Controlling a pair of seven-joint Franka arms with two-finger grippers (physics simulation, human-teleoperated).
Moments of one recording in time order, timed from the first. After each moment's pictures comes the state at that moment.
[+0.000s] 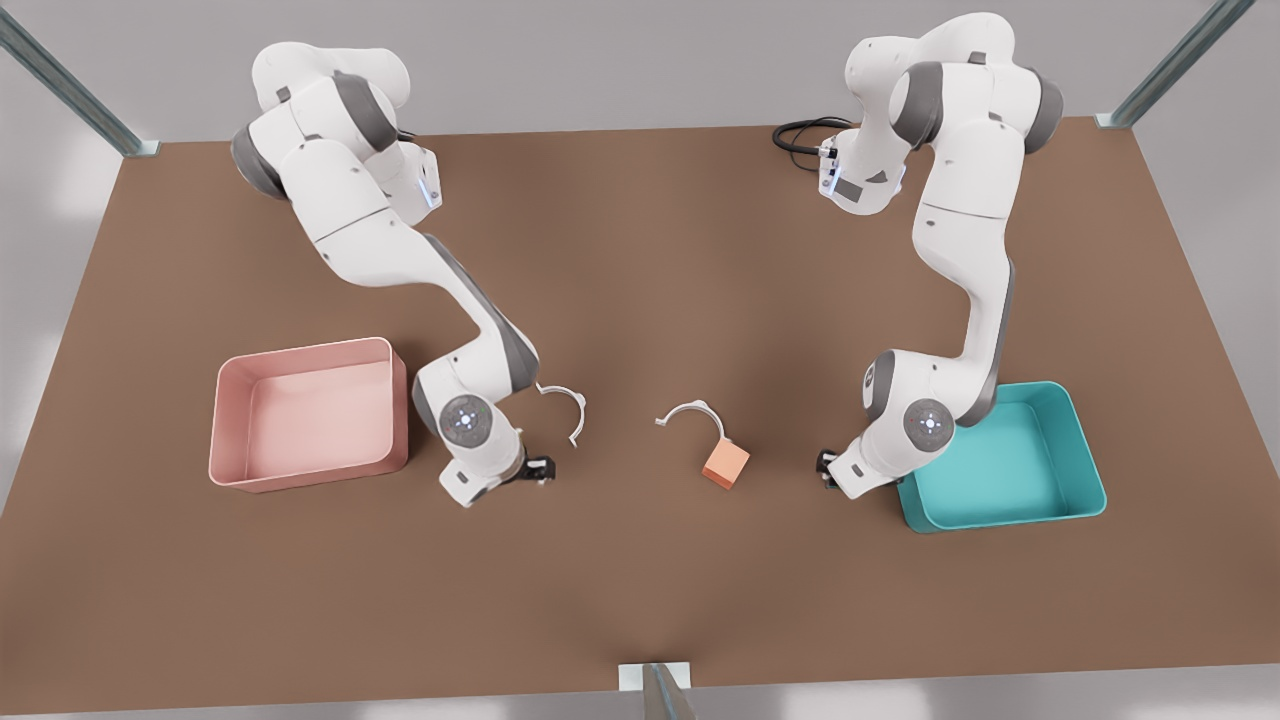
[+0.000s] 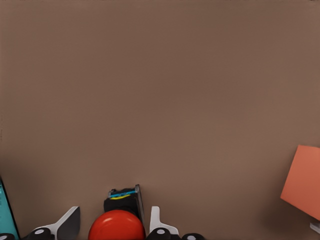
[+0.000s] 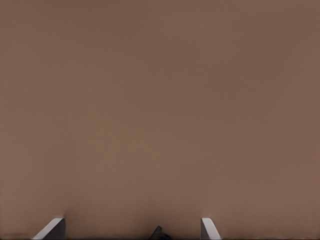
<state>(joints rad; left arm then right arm) -0.20 0.71 -0.03 -1.65 -0.04 2.37 0.06 0.26 0.76 0.22 -1.51 -0.18 2.28 0.55</state>
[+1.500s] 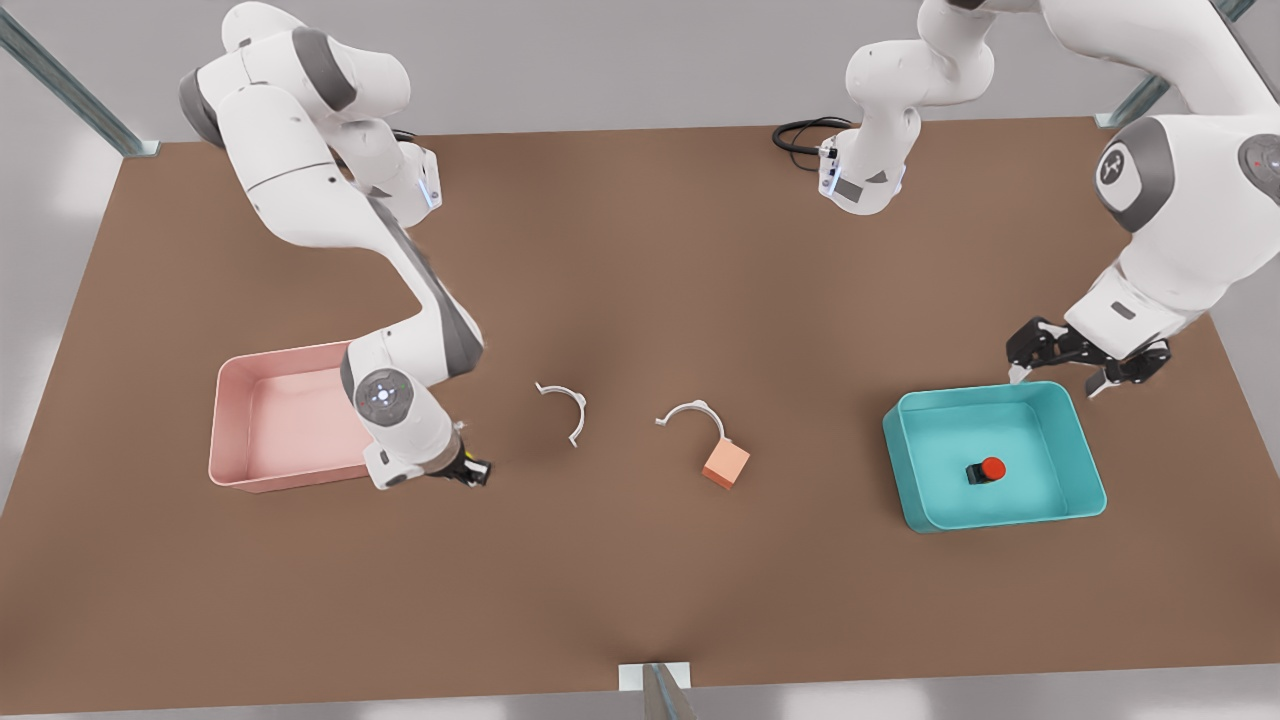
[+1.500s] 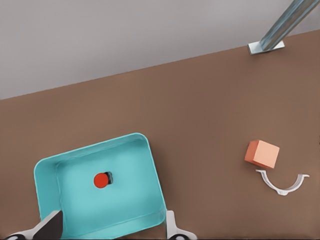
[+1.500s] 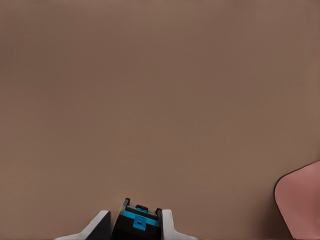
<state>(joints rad) -0.01 0.15 -0.04 -1.44 -0.01 1.76 0.18 0.11 0.55 0.24 -1.65 -0.16 2.27 0.71</state>
